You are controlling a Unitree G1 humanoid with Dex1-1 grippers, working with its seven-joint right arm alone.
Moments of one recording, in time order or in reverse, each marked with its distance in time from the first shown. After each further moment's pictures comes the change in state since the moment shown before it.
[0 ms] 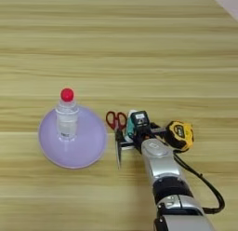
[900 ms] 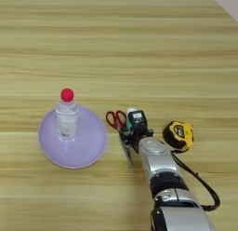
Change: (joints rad) arm -0.048 0.011 -0.012 0.083 0.022 -0.007 0.017
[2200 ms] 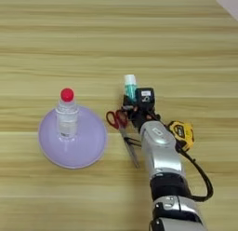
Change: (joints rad) arm 0.086 0.056 -0.101 -0.405 0.150 -0.101 0.024
